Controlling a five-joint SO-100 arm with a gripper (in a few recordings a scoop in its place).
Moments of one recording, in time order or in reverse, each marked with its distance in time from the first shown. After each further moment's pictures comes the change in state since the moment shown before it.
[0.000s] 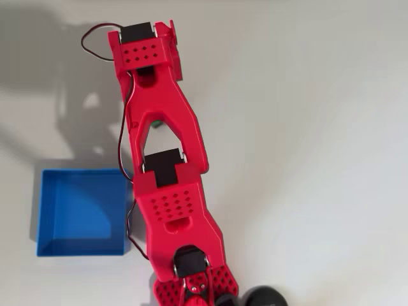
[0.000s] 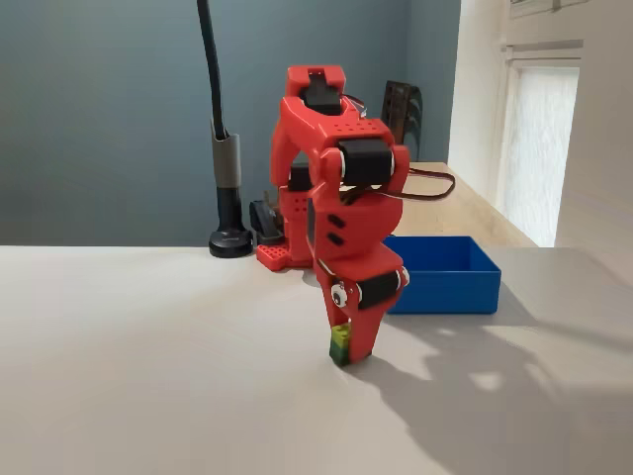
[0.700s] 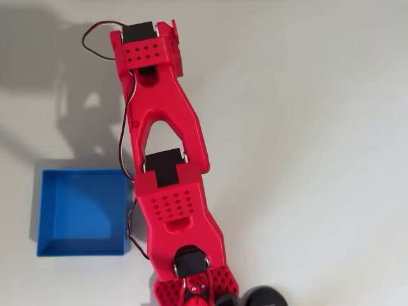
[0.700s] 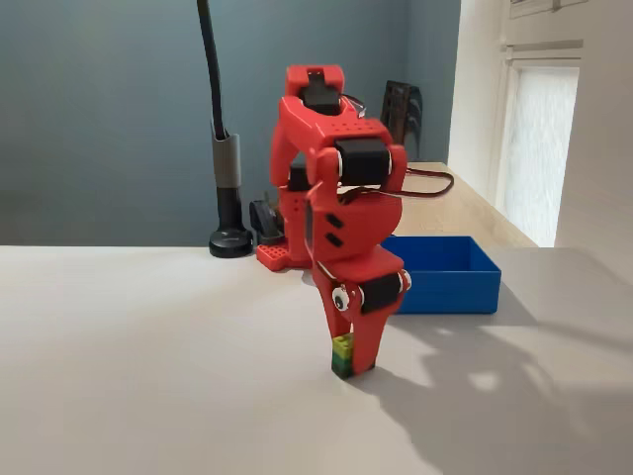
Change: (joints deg) arm 0.6 -1.1 -1.7 -5.8 -0.7
